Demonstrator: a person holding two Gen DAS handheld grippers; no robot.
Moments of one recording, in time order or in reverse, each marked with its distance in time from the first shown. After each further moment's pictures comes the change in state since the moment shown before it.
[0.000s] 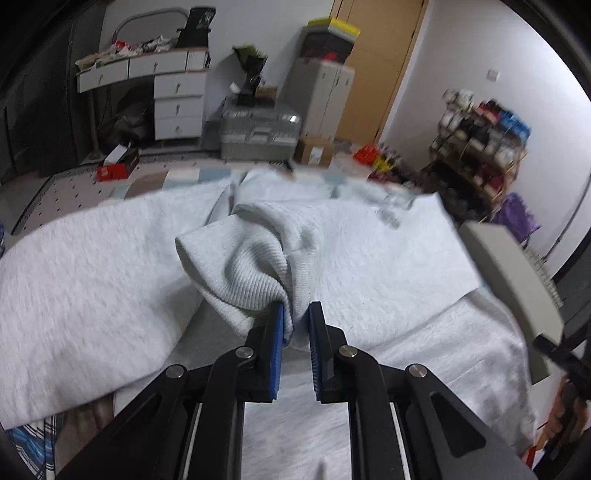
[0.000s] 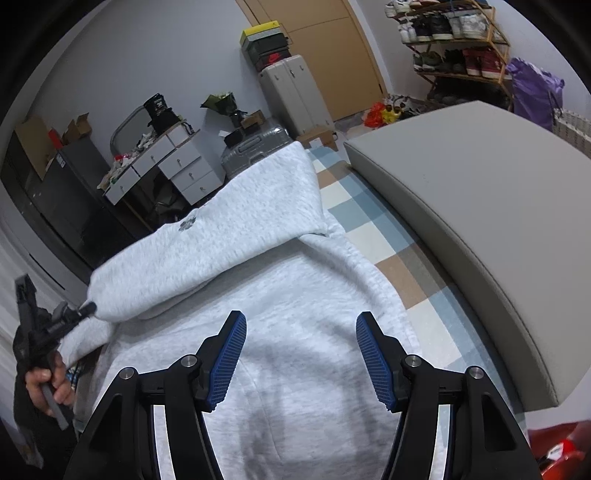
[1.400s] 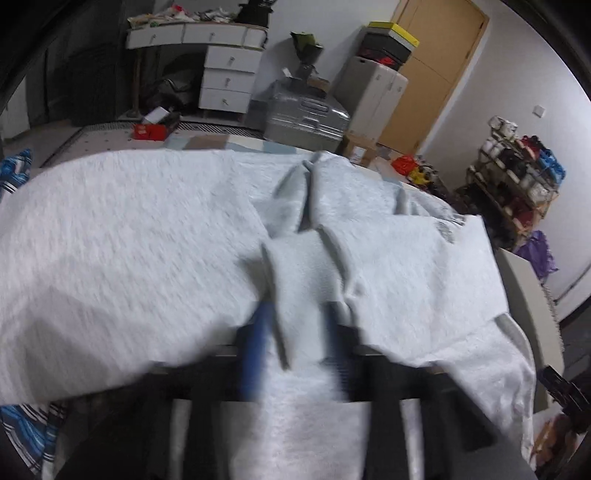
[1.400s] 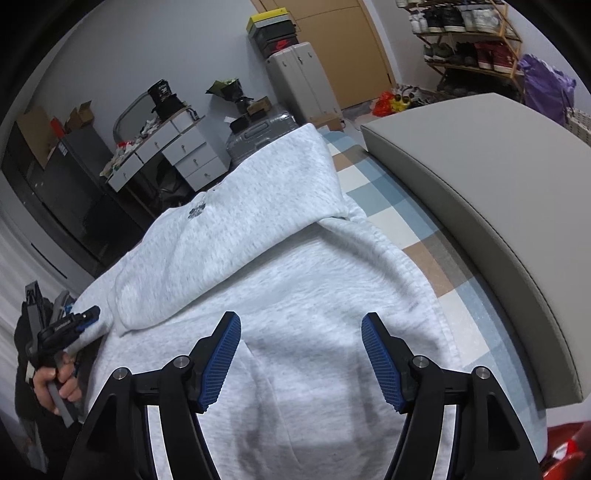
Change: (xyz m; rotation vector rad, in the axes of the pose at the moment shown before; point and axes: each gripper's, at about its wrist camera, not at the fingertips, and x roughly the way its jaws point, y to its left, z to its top) left arm 0.020 0.045 -0.004 -0.184 0.020 -0.001; right arm 0.014 0.018 -0.003 -0.021 0.053 0.012
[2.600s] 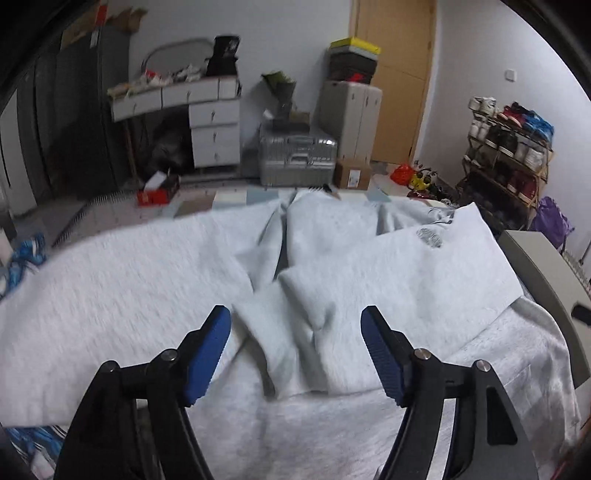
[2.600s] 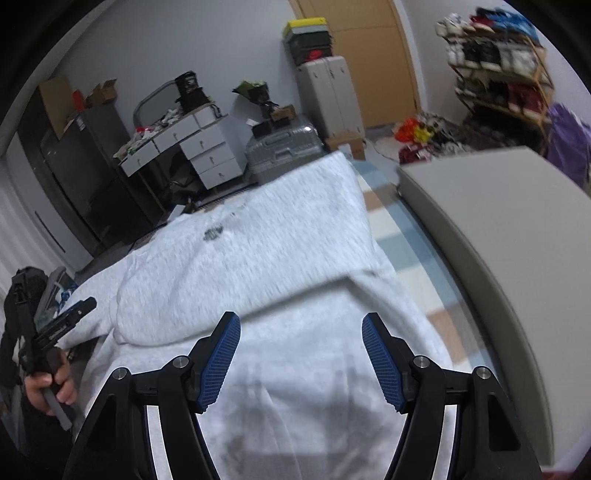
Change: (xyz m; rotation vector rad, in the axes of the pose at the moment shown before) left arm -0.067 -0.038 -0.016 0.233 -0.180 0.137; right arm 0.007 0.042 0.046 -0.174 -0.060 0.000
